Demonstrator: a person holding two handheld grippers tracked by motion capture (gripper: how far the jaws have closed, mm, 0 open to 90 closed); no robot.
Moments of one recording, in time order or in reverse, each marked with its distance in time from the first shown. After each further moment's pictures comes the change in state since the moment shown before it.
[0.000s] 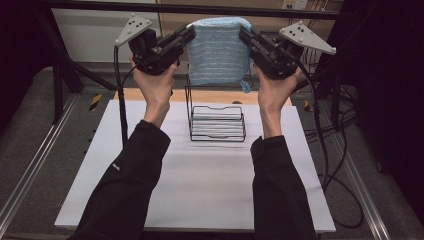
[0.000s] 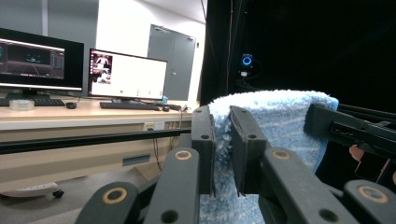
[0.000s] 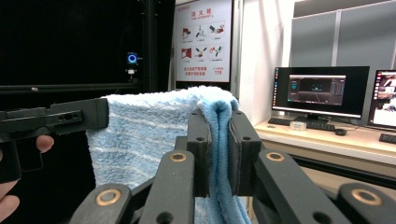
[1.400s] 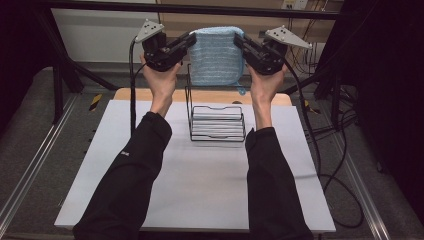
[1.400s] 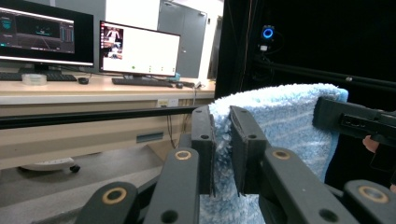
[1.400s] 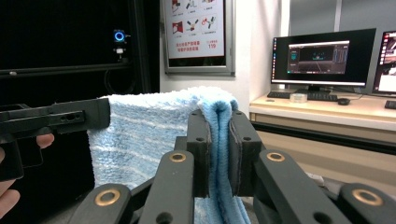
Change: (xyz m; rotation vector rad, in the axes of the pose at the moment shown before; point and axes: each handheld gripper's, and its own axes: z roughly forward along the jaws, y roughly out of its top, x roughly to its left) left arm 0.046 -0.042 0.040 0.107 0.038 0.007; right arm -0.035 -0.048 0.044 0.092 -0.013 0.061
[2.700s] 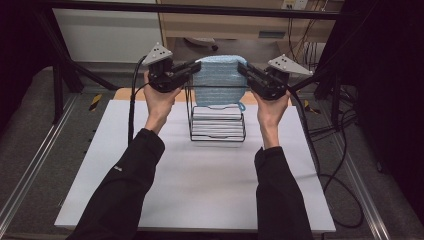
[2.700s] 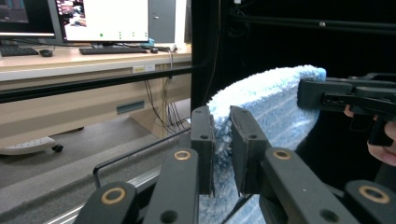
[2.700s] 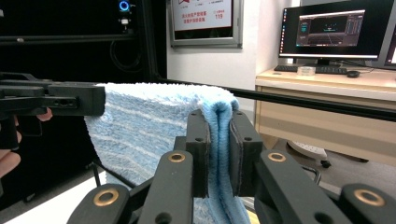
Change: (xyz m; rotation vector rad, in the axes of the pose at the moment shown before) left arm -0.009 -0.040 -0.014 0.146 -0.119 0.083; right arm -0.004 -0.049 -0.033 0.093 0.030 -0.009
